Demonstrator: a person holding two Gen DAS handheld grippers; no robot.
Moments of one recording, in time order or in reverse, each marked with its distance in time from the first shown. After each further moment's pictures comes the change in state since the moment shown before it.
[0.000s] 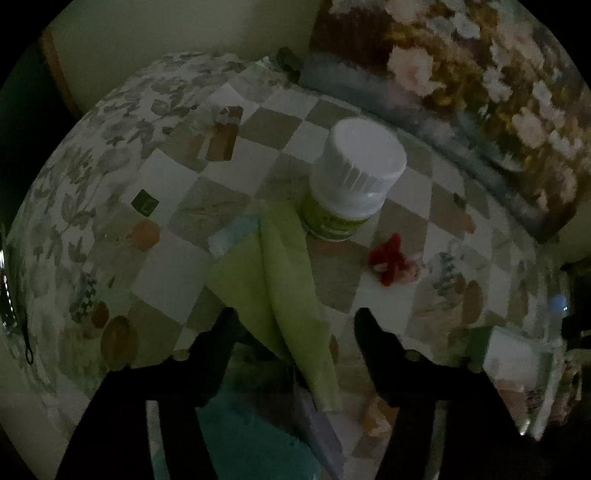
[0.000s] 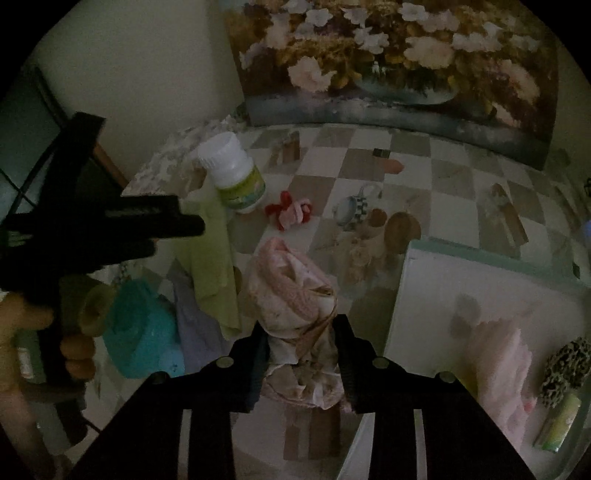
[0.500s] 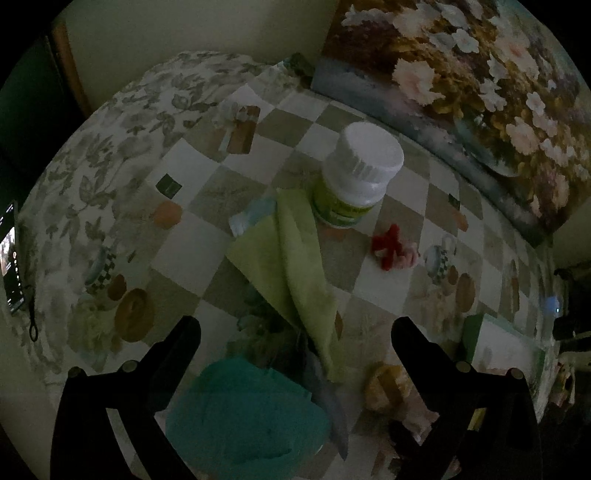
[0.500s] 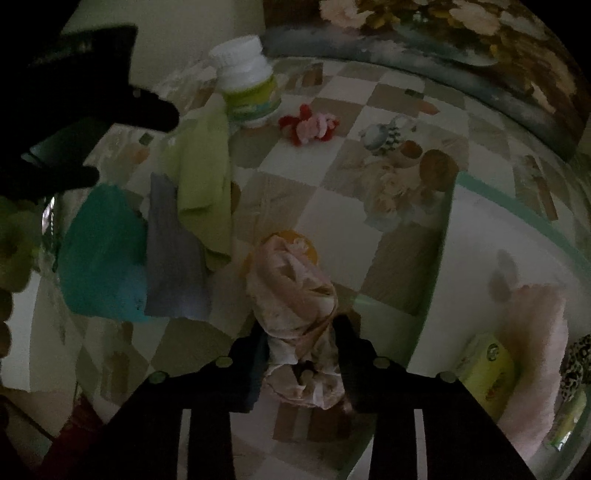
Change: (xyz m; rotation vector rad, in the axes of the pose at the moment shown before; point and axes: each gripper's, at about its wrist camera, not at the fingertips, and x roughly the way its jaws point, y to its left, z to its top) left arm -0.027 0.014 -0.019 -0.049 -0.027 -0.025; right arm 0.043 0.009 -0.034 -0.099 0.164 -0.038
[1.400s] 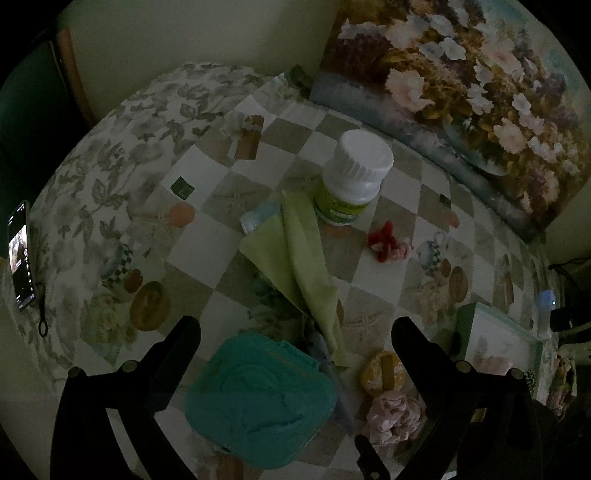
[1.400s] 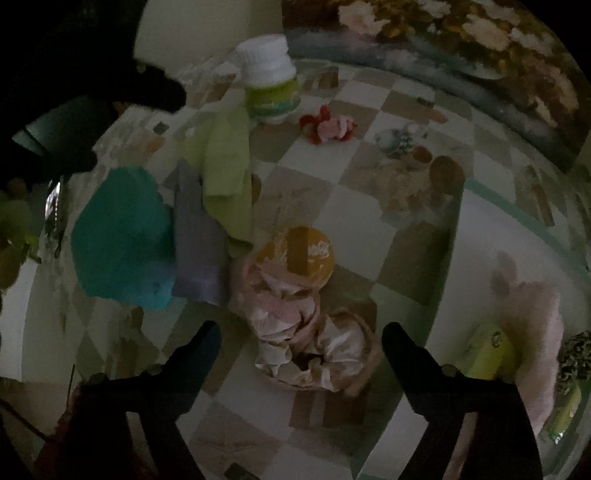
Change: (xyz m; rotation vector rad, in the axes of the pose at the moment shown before) left arm -0.021 0.005 -0.016 0.011 -0.029 0.005; right arm 0.005 0.028 -0.017 -0.074 0.024 -0.025
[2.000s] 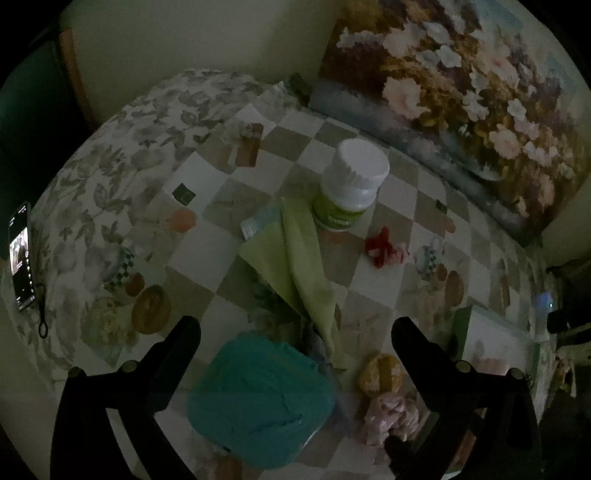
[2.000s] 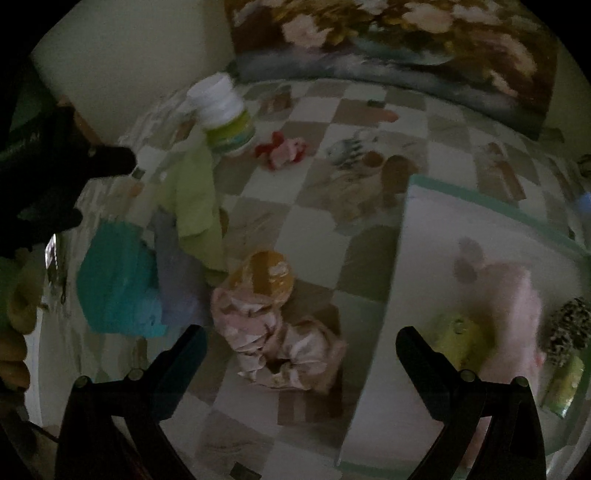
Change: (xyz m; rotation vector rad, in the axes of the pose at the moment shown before) left arm -0.007 0.000 -0.001 0.001 -0.030 -0.008; right arm -0.025 -0.029 0.005 0.152 -0.058 0.011
